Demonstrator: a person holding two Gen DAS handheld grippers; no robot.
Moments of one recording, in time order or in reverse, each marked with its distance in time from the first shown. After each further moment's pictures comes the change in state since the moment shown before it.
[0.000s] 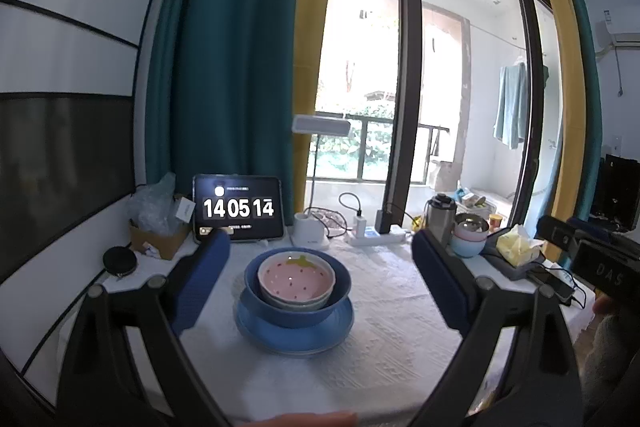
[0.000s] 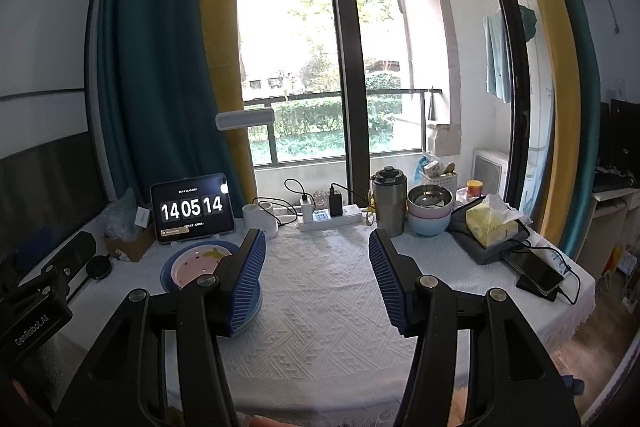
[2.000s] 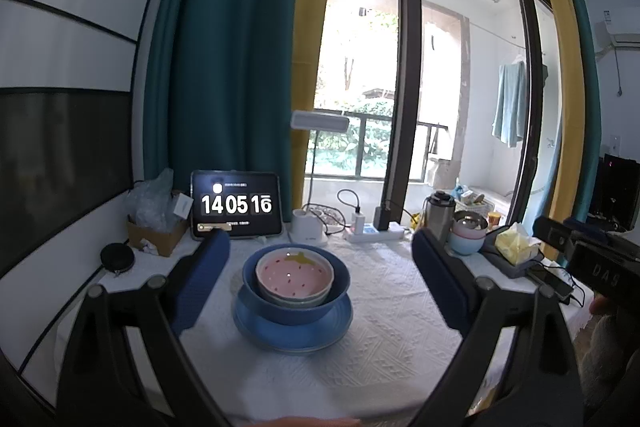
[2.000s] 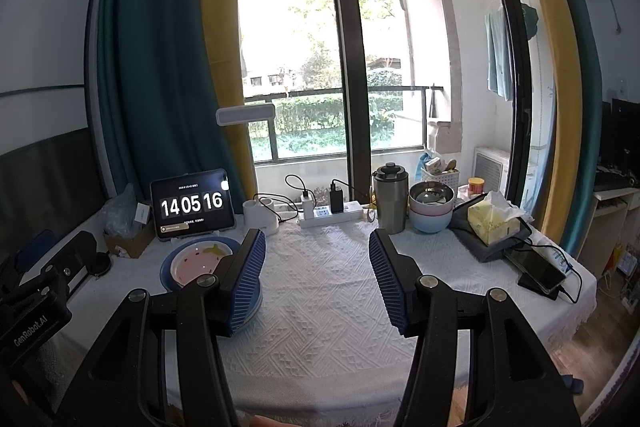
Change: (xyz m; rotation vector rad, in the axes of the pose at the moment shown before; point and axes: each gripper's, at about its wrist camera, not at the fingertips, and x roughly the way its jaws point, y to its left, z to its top) left arm 0.001 -0.005 -0.003 0.002 0.009 -0.007; right arm 0.005 -0.002 -0.007 0.000 0.010 0.007
